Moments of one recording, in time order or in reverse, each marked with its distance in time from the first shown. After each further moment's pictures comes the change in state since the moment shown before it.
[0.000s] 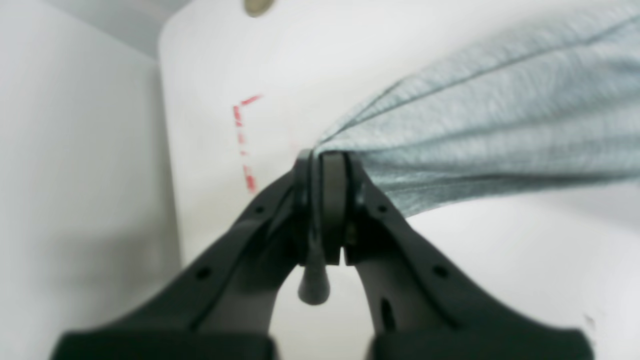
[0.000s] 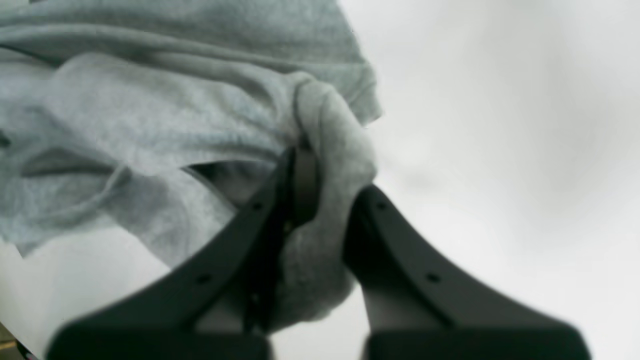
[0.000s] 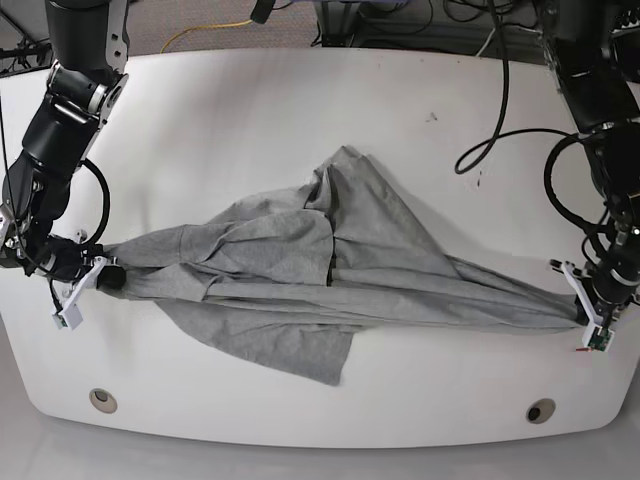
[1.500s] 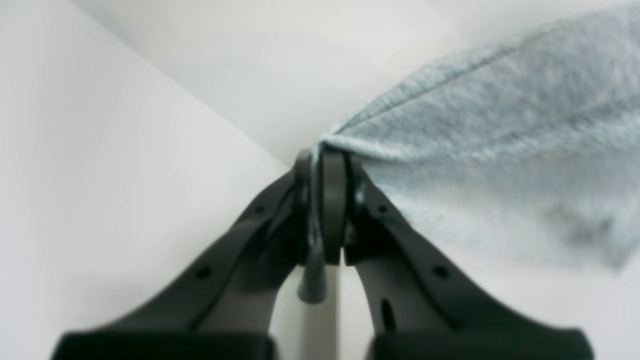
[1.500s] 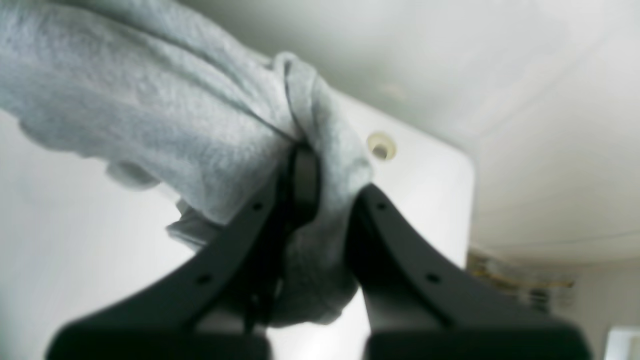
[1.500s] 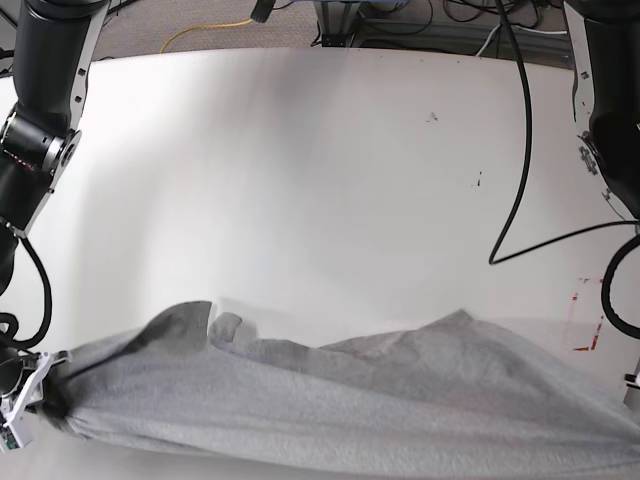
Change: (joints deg) left arm -23.8 -2.8 -0.3 8.0 -0.7 -5.5 8.3; right arm 15.6 7.1 -8.8 22.3 0.8 0.0 -4.5
